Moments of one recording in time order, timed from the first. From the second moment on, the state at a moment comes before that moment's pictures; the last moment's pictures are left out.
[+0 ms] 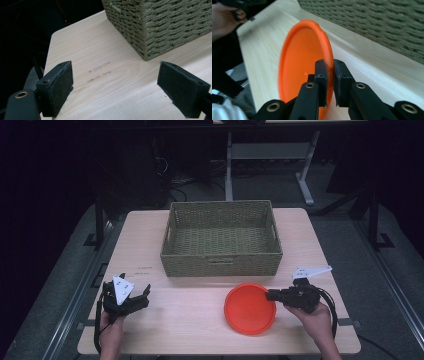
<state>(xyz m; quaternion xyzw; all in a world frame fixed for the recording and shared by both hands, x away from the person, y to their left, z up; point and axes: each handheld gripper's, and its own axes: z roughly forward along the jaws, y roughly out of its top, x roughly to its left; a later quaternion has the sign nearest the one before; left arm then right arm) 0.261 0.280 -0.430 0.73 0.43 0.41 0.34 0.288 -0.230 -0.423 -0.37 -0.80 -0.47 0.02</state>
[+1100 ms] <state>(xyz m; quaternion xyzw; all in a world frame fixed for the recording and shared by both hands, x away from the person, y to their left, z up) 0.259 0.286 -0.429 0.73 0.43 0.41 0.34 0.311 -0.209 -0.311 -0.32 -0.84 -0.43 -0.04</state>
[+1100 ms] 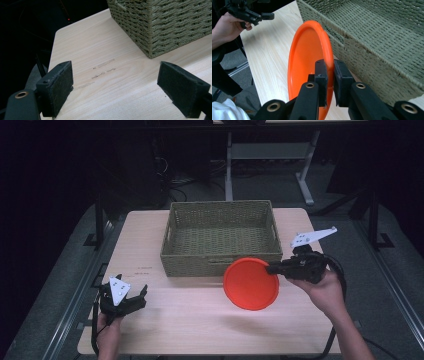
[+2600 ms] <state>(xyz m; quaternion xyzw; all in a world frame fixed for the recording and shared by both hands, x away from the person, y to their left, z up) 0.260 0.290 -0.430 0.72 0.44 0.41 0.34 0.381 -0.172 -0.226 -0.31 -0.86 -0.41 -0.07</state>
